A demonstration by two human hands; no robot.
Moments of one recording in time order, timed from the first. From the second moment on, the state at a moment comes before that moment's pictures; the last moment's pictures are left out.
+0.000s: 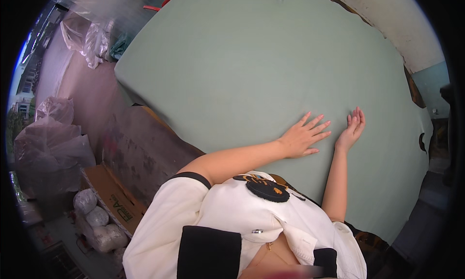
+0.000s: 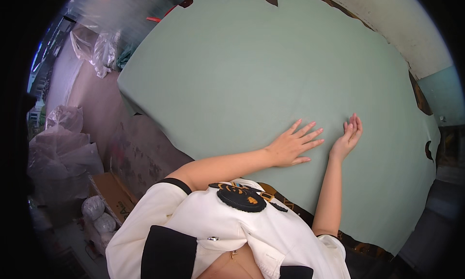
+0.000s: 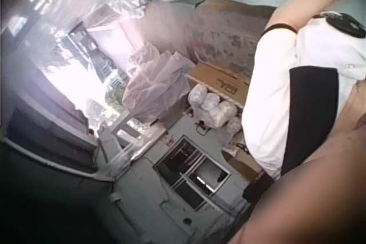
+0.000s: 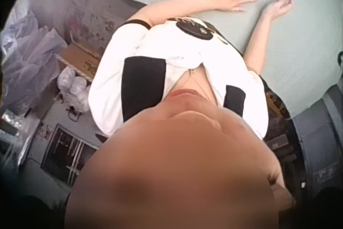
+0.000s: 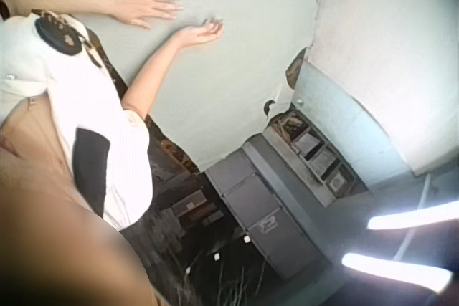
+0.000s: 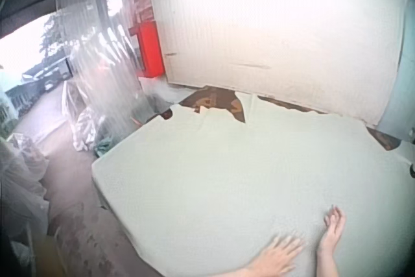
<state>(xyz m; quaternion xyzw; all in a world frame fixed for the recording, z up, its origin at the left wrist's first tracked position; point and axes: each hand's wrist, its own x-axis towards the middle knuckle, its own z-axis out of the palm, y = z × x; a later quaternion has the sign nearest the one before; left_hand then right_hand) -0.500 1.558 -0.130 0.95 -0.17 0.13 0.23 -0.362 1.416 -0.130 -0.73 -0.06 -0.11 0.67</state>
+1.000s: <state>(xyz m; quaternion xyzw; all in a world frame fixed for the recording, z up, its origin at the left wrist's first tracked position) -0.423 1.716 -0.150 0.98 0.14 0.09 0.15 -0.361 1.412 -0.143 -0.80 -0.11 -0.09 0.58</state>
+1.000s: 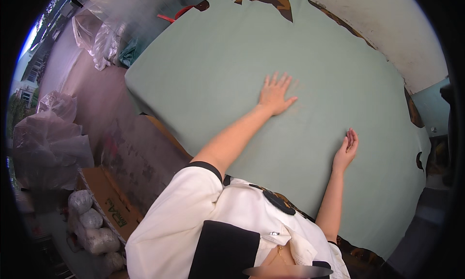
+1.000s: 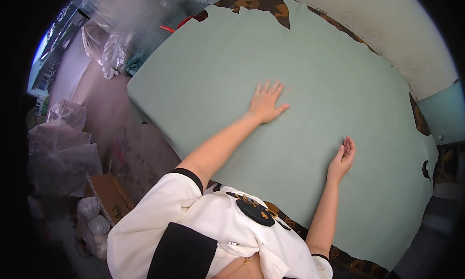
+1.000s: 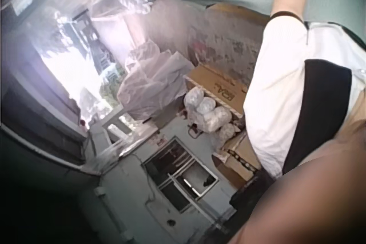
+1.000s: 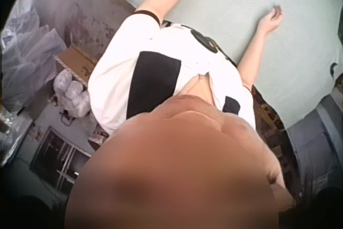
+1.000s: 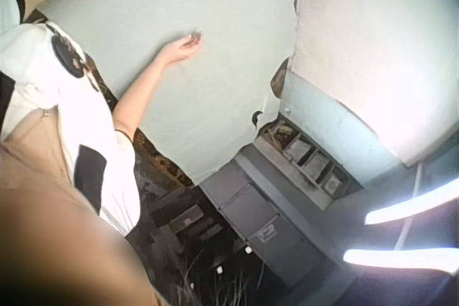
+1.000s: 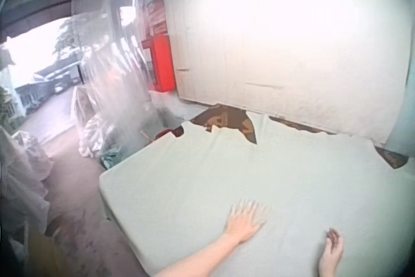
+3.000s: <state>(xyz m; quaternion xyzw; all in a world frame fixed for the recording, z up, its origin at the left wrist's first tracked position) -0.599 1.938 -0.177 0.81 0.58 0.11 0.00 -0.213 1.417 -0.158 -0.87 -0.02 -0.21 0.46</state>
